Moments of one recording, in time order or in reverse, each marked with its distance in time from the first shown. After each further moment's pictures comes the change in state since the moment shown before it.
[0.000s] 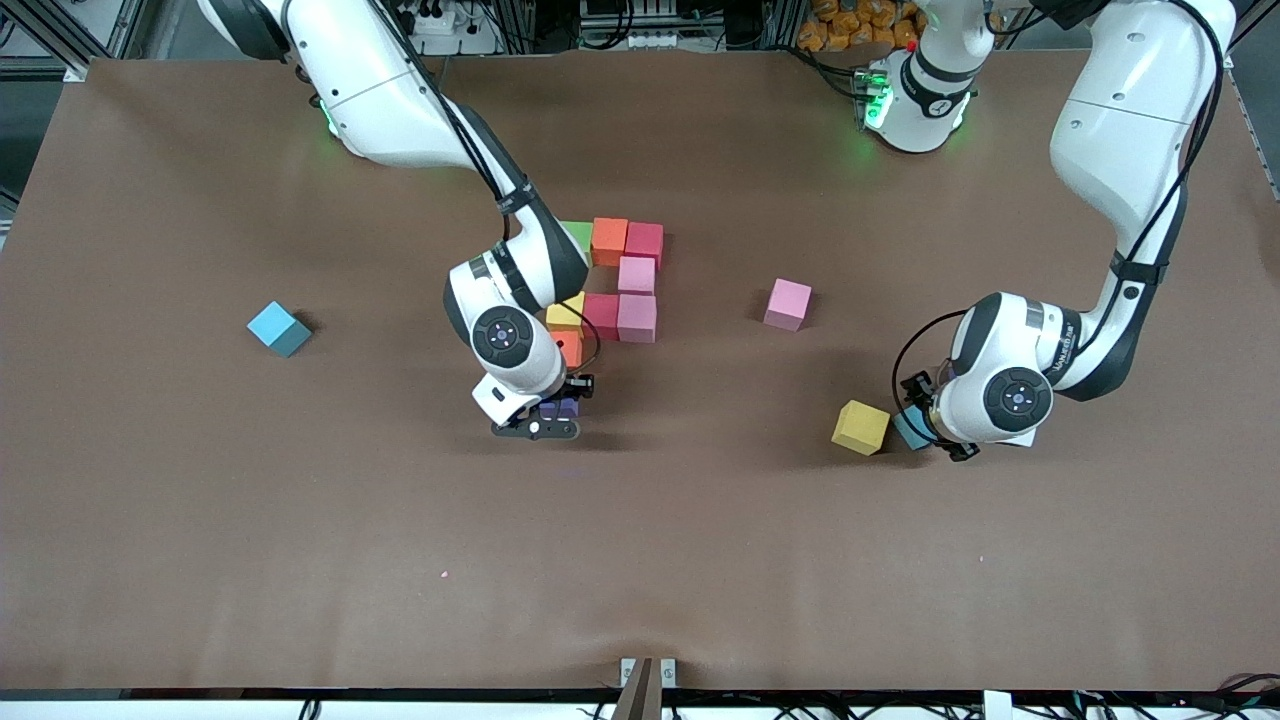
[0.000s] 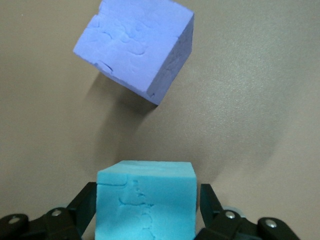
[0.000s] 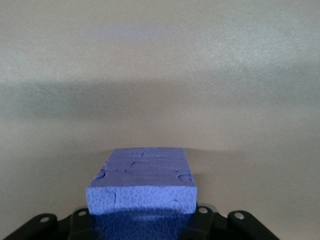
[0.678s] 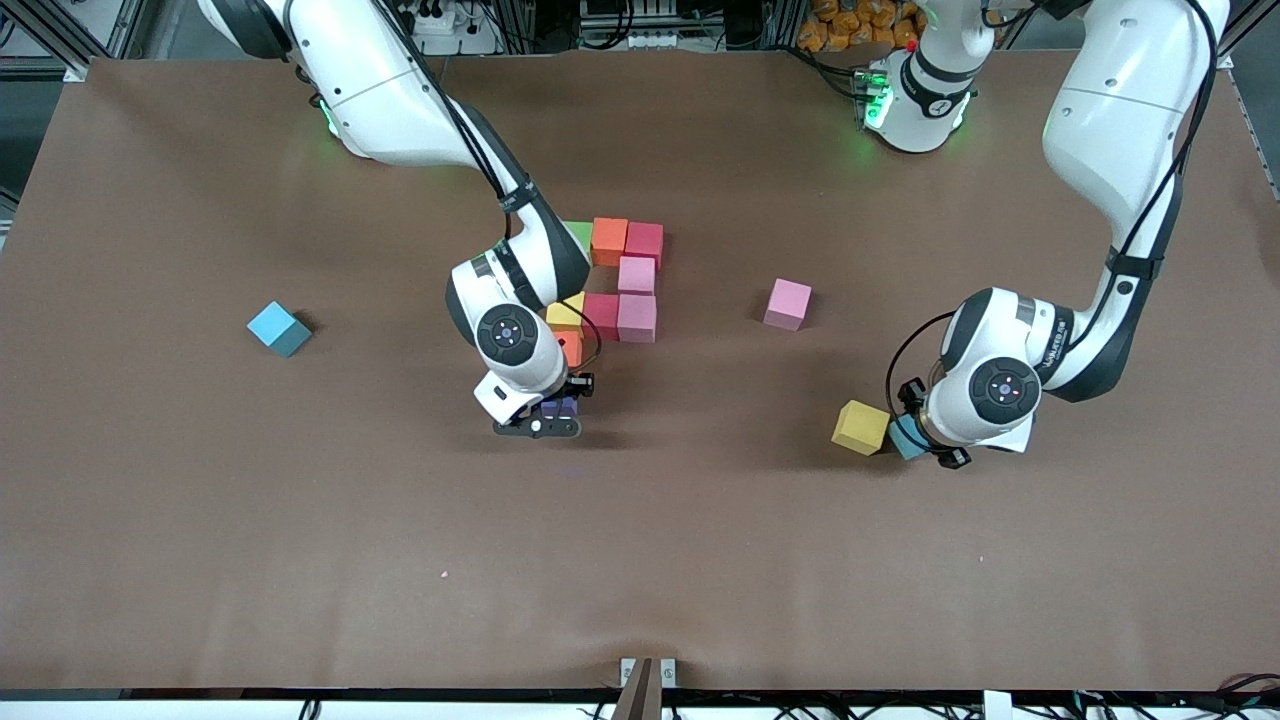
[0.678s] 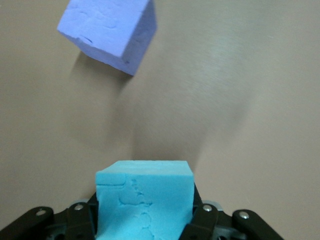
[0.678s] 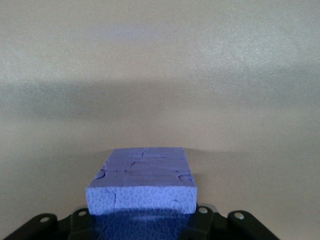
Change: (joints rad) left arm -0.035 -0.036 -0.015 0.044 0.045 0.017 0.056; right arm 0.011 0.000 -0.004 -0.001 -0.005 0.000 0.006
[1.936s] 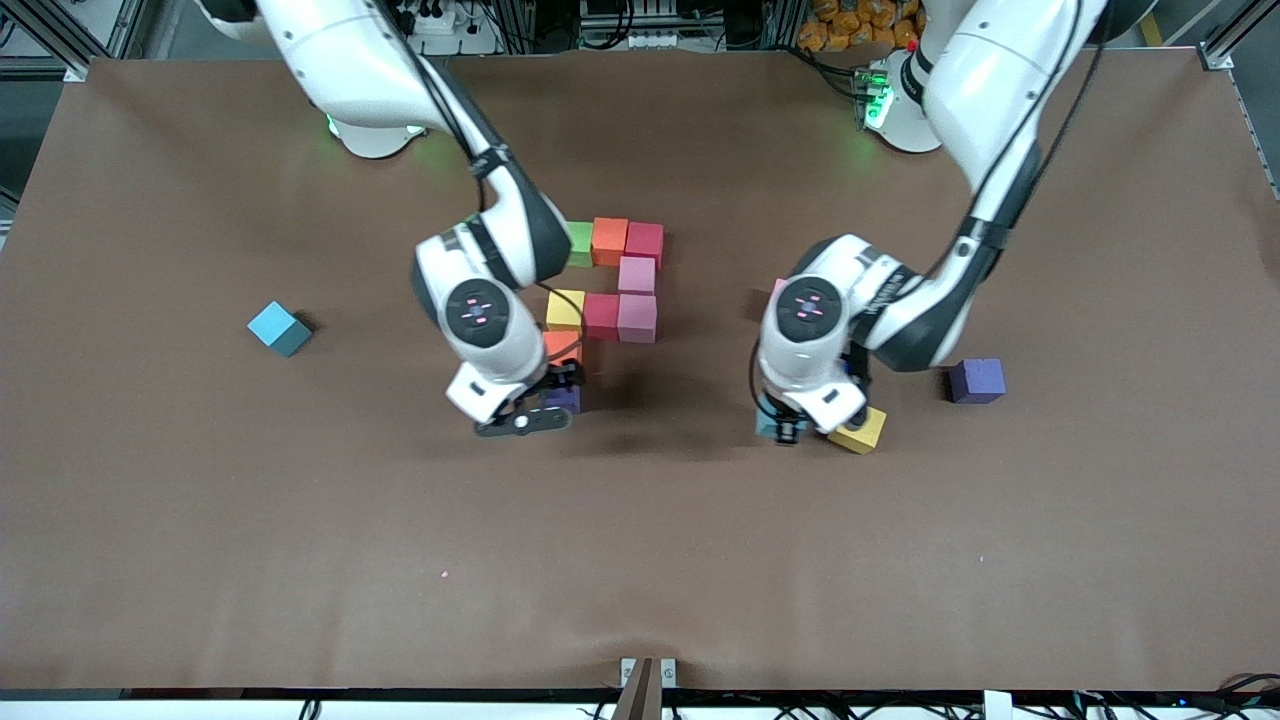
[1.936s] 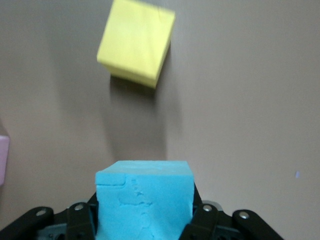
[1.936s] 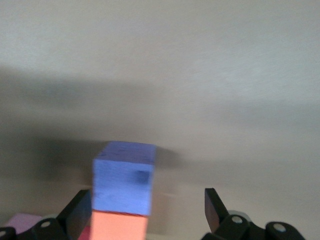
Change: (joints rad) left arm -0.330 0.036 -0.041 0.111 0.045 -0.001 0.206; right arm -0.048 -0.152 -0.027 0.018 -0.043 -0.164 -0.211
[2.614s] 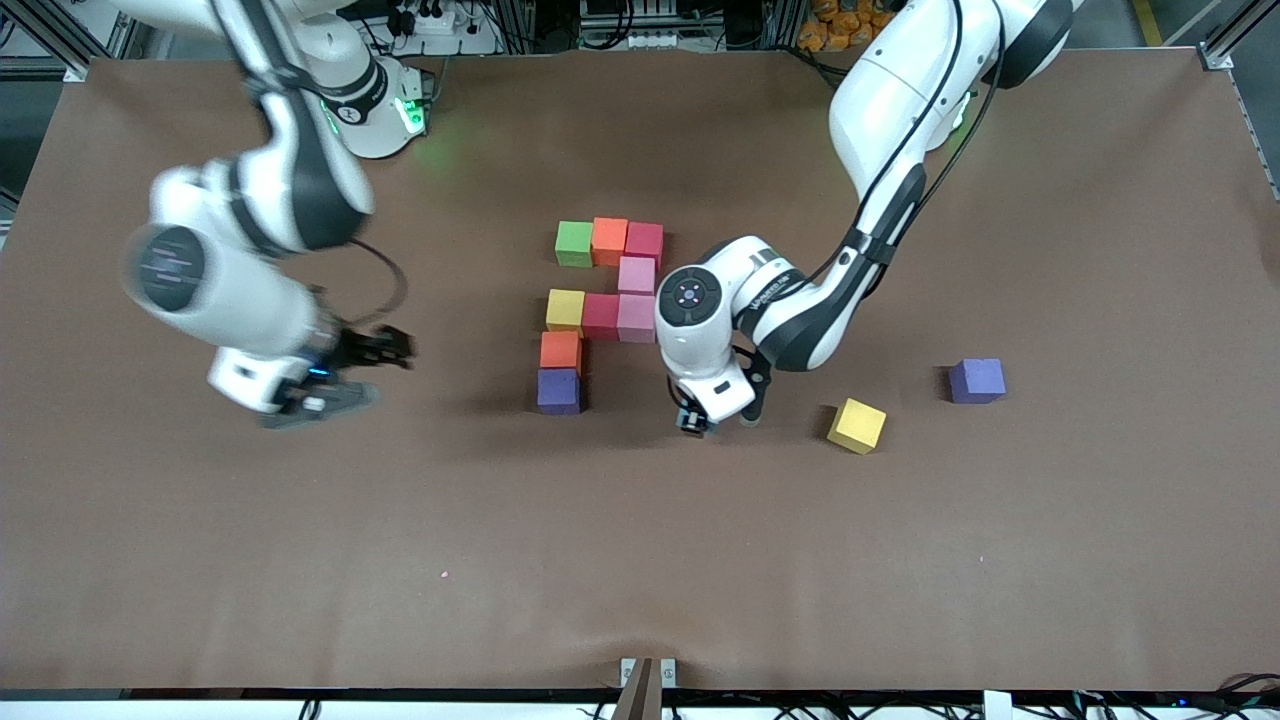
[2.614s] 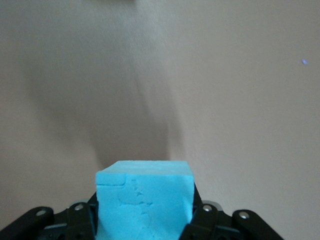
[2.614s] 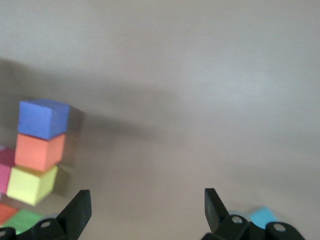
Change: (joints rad) left arm -0.222 0.176 0.074 0.249 -0.032 -0.037 -0.003; right arm -0.302 -0.380 -0.006 -0.187 -0.035 -0.182 -0.396
